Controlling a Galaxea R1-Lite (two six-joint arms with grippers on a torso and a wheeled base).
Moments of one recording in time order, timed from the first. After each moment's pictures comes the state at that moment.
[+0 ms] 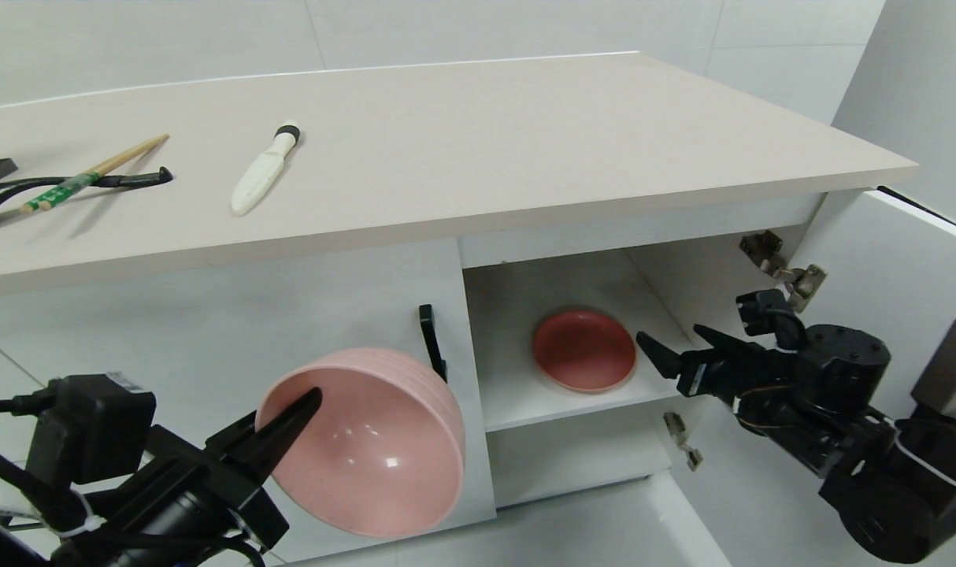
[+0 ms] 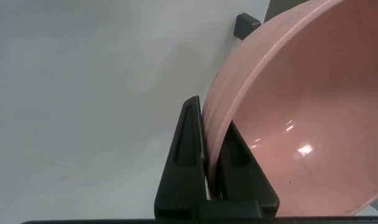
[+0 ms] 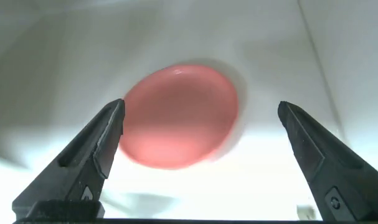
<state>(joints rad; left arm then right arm) -0.57 1.42 0.00 -1.47 0.14 0.01 0.36 2.04 -0.48 -1.57 0.03 0.13</state>
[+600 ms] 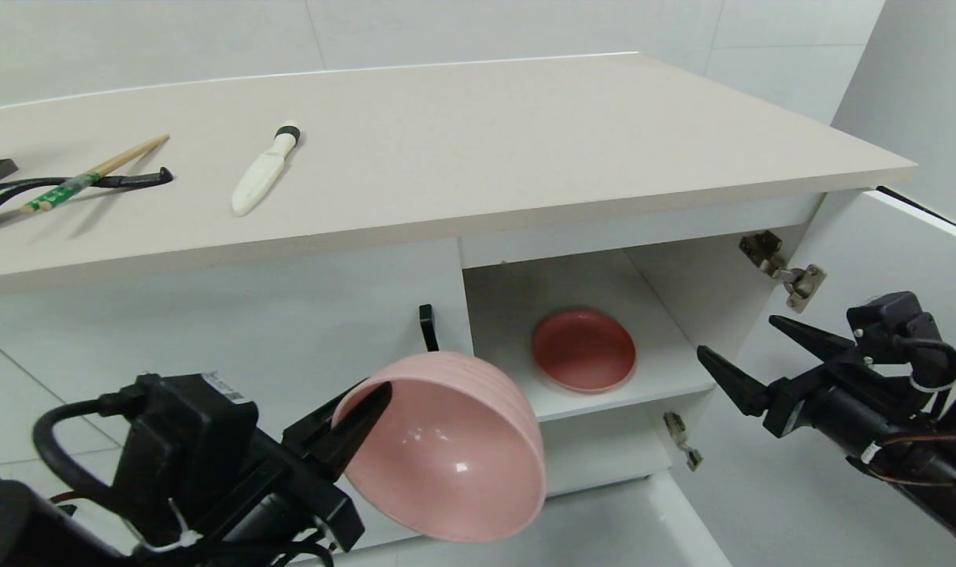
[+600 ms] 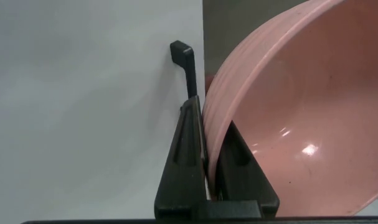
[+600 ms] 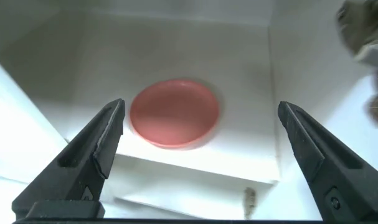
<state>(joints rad) -0.79 1.55 -0.09 -1.55 0.27 0.14 0.37 1.68 -0.19 -1.57 0.03 -0.11</state>
